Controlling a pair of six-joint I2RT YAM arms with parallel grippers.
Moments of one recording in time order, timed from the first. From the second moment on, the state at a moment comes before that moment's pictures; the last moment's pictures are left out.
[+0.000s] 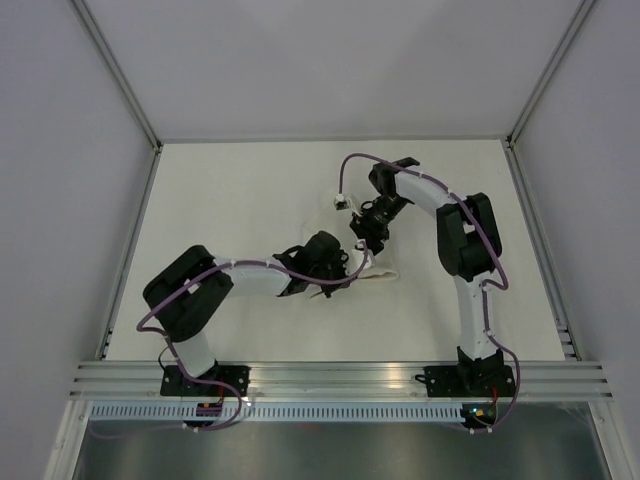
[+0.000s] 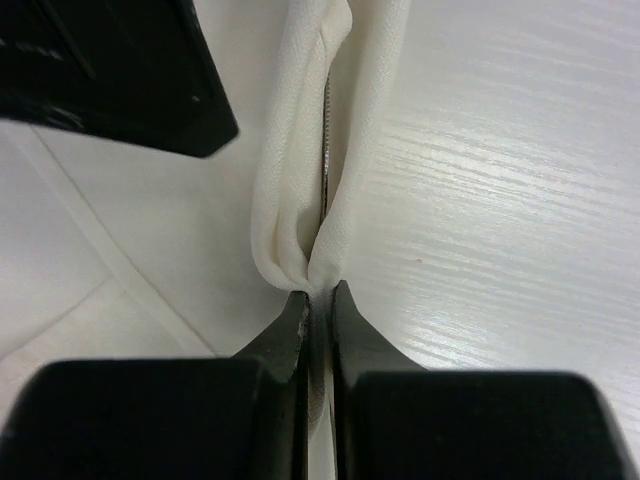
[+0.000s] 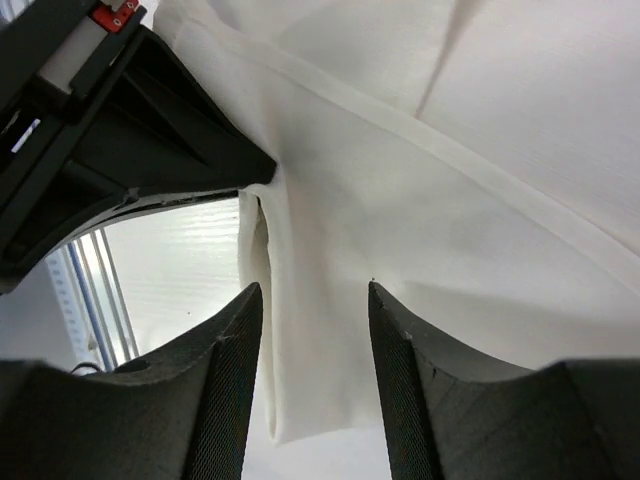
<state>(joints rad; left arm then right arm) -0.88 1.74 0.84 0.15 0.23 0.35 0.40 2.24 1.78 -1.27 -0.76 -0.89</state>
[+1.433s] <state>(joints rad) -0.58 2.31 1.59 -0.76 1.05 0.24 0.71 1.46 0.62 0.07 -0.30 -0.91</state>
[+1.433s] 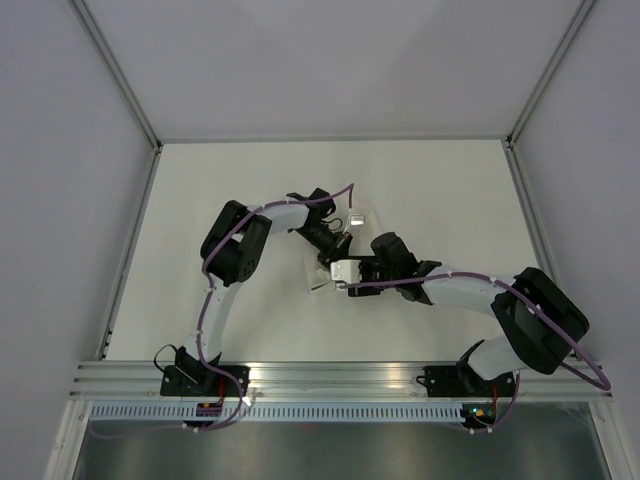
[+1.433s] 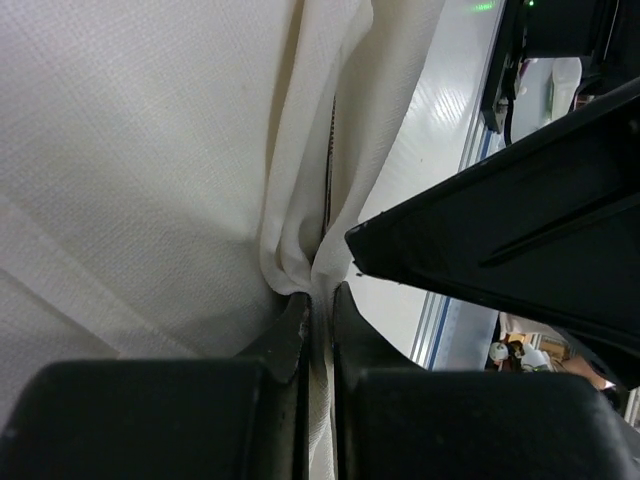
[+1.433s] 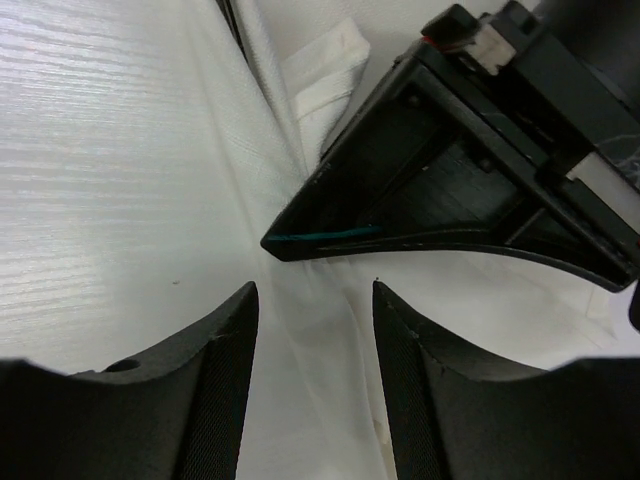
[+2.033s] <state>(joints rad) -0.56 2.33 1.61 -0.83 1.06 0.27 0.74 1.61 0.76 -0.07 -0.30 -1.01</state>
